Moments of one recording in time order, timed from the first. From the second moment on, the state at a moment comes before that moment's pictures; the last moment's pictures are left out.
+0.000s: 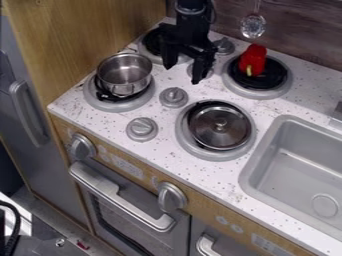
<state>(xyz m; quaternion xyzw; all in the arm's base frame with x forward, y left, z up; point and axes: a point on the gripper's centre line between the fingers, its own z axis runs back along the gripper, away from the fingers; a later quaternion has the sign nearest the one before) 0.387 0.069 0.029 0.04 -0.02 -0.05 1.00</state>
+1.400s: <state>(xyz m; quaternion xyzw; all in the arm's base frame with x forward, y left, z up) 0.384 -0.014 -0.016 -0.01 -0.06 -0.08 0.99</state>
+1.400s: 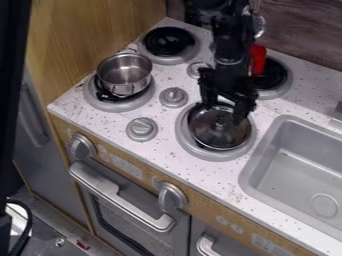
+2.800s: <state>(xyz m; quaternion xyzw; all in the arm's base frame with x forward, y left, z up) 0.381 0.003 -0.038 0.03 -0.01 -0.10 1.00</state>
